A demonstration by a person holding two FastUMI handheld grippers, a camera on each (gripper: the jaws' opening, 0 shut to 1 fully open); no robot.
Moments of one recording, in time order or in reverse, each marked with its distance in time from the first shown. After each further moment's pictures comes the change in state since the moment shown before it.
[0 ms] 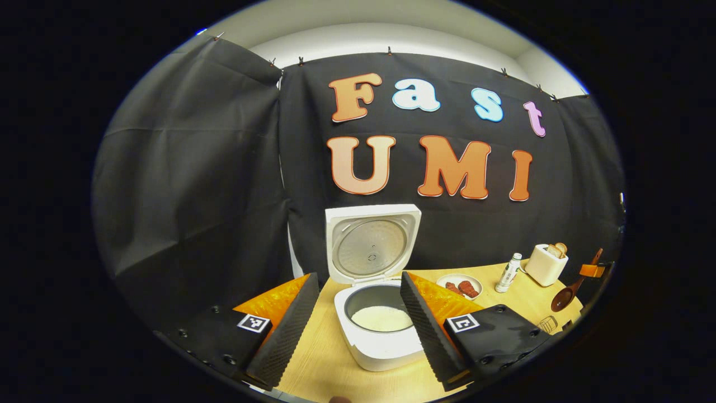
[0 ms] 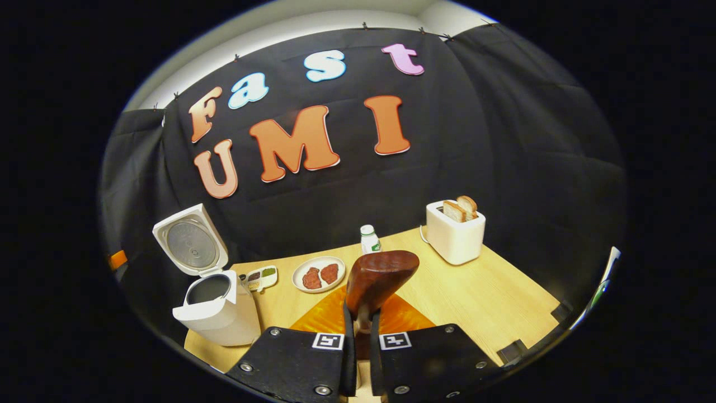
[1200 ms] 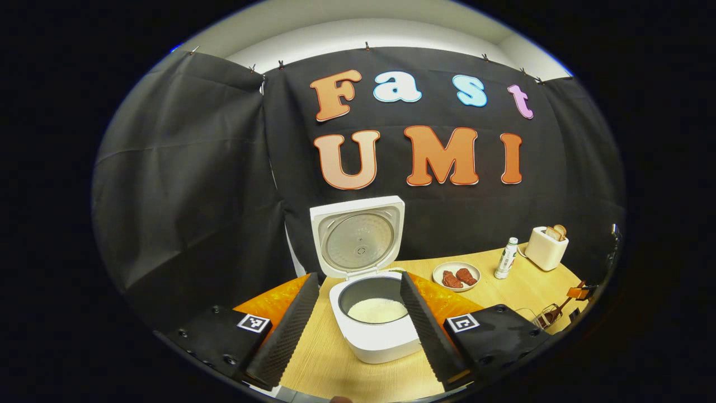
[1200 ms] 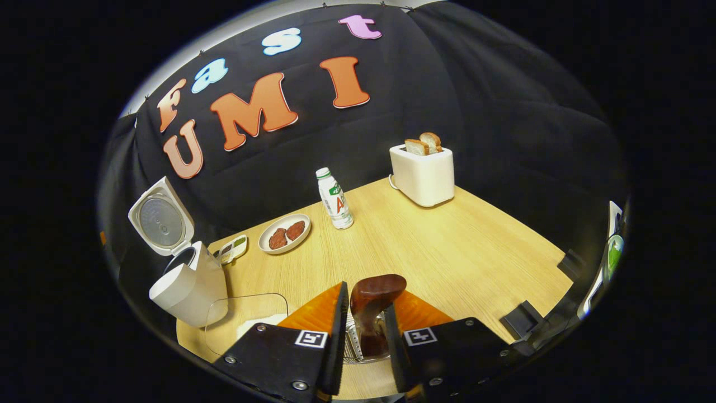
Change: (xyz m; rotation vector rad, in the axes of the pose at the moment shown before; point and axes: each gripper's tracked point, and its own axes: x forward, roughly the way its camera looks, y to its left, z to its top) left arm -0.019 -0.027 0.001 0.075 0.028 0.017; right arm 0.011 -0.061 -0.094 0.076 0.144 -0.088
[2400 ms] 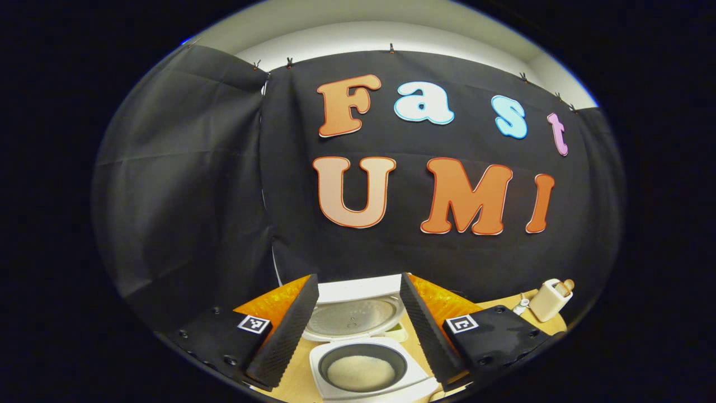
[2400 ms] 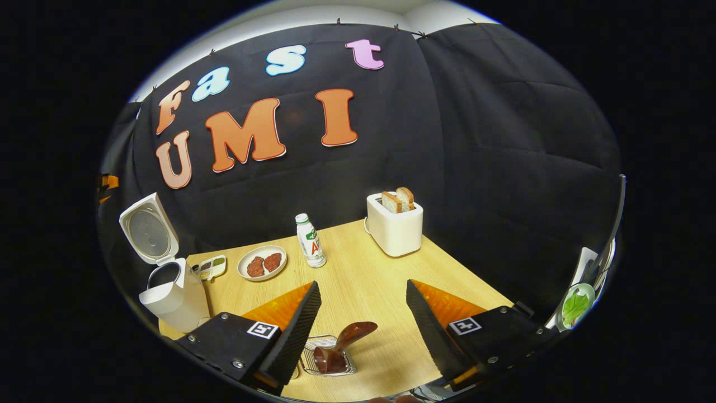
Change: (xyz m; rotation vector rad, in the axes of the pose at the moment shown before) left arm 0.190 -0.001 0.136 -0.075 -0.031 0.022; right arm -0.045 -0.028 0.095 -0.103 -0.144 -0.123
